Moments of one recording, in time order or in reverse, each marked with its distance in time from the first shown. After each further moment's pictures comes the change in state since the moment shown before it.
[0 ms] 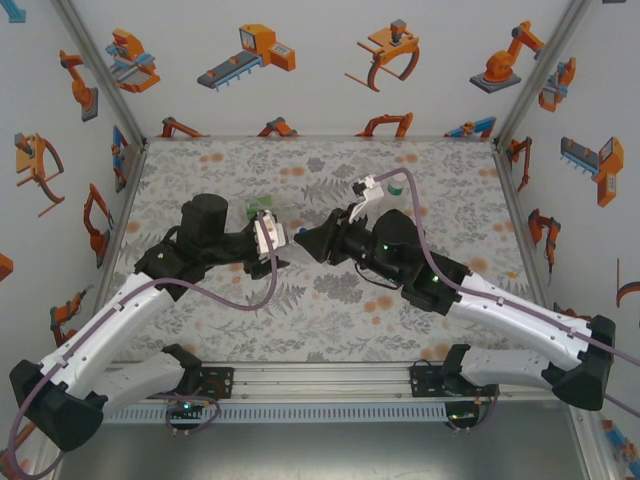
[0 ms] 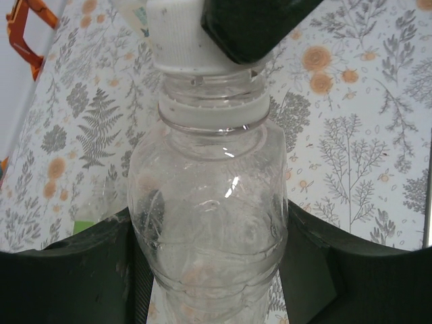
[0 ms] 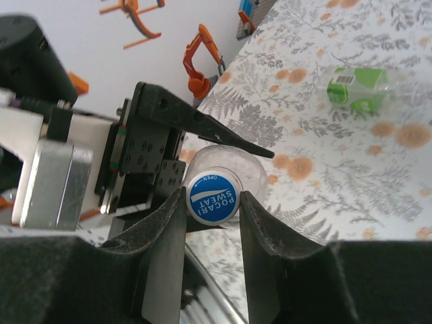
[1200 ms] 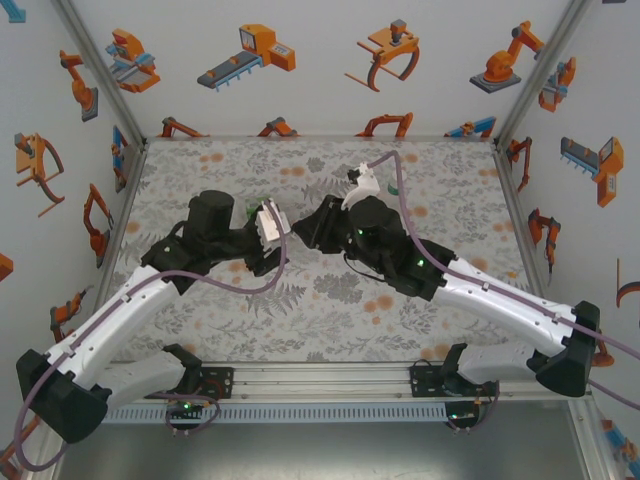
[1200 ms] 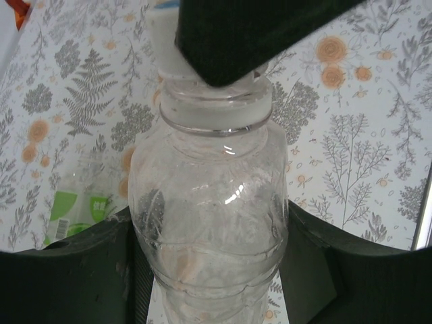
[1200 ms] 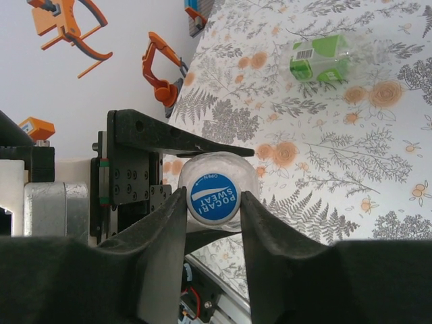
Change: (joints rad) left arm 0.002 0.047 0.018 0.001 -0.052 -0.098; right arm 0.003 0.117 0.159 -0.200 0.119 0.130
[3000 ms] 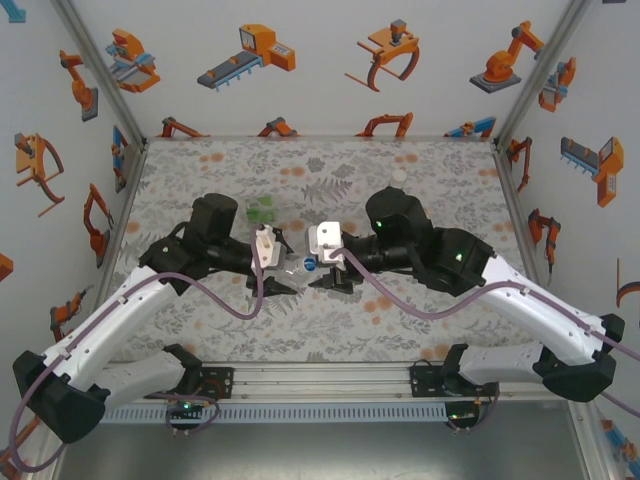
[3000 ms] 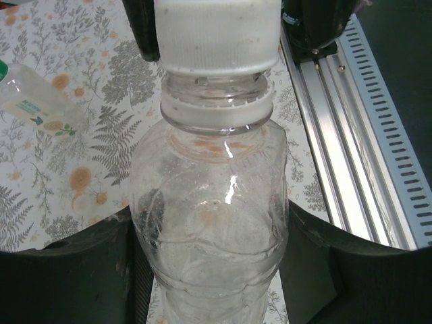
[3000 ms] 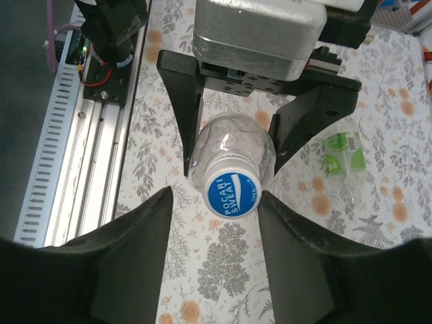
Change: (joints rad) left arm -0.025 0.000 0.033 -0.152 0.433 0.222; right arm 0.005 -0.050 0.223 -0.454 -0.697 -1.326
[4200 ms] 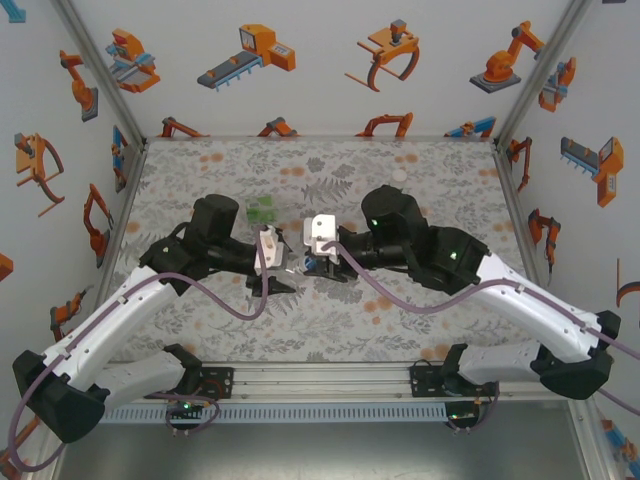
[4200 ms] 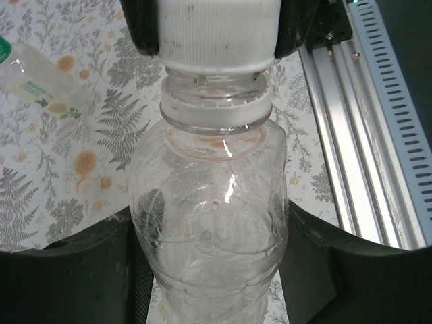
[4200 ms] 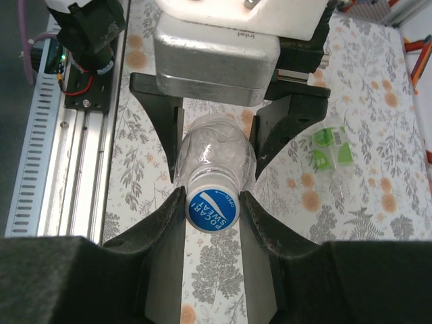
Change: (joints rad) left arm -0.007 0.000 0.001 -0.008 -0.075 -0.002; right arm 0.004 0.029 0.008 0.032 0.090 0.056
